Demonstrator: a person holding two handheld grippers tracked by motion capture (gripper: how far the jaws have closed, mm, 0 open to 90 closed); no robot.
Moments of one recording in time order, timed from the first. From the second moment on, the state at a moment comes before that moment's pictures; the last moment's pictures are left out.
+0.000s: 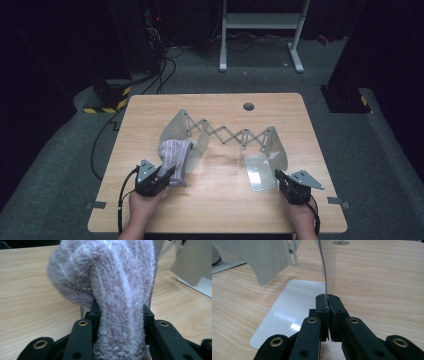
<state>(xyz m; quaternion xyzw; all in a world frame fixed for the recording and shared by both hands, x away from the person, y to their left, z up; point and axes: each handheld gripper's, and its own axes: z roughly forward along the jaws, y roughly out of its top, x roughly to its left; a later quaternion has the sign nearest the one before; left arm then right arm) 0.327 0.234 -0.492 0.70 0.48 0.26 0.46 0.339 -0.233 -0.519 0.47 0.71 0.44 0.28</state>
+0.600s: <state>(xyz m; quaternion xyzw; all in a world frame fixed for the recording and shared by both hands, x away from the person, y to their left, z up) 0.317 0.251 -0.493 0.69 0.48 0.27 0.46 0.333 -0.218 -0.519 0.43 0.74 0.46 0.25</state>
